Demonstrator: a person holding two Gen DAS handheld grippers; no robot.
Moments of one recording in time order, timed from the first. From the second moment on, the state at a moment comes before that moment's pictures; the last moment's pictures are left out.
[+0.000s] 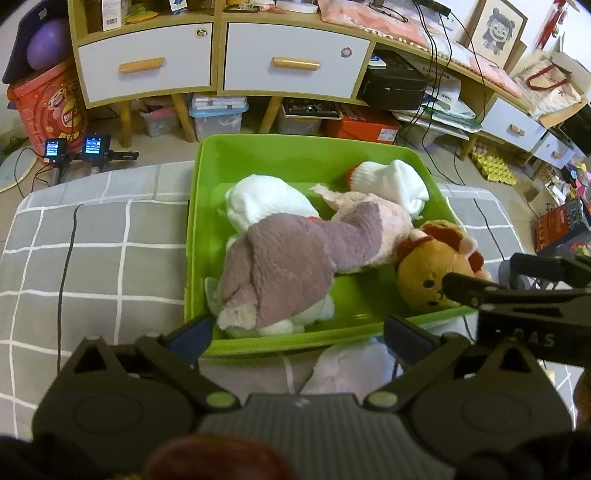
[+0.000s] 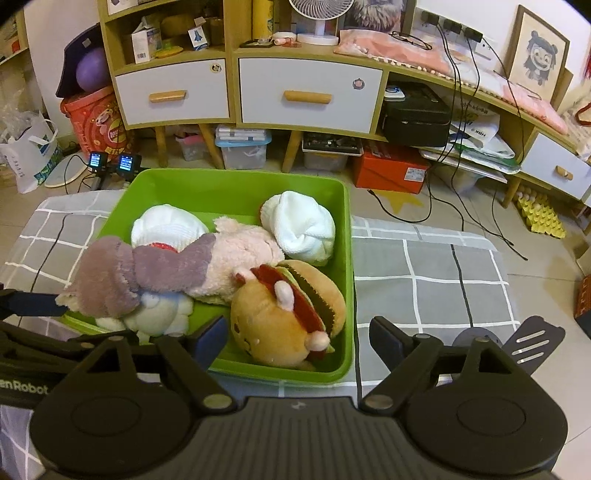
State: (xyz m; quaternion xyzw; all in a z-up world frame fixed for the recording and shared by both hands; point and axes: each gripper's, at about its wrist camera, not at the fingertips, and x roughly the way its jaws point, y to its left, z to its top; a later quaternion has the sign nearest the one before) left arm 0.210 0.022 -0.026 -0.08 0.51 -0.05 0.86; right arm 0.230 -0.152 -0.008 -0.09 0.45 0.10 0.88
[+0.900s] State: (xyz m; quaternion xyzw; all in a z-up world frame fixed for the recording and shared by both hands) left arm 0.190 0.005 -0.035 -0.02 0.58 -0.12 0.81; right arm 0.209 -0.205 -0.026 -0.02 0.56 0.11 0.82
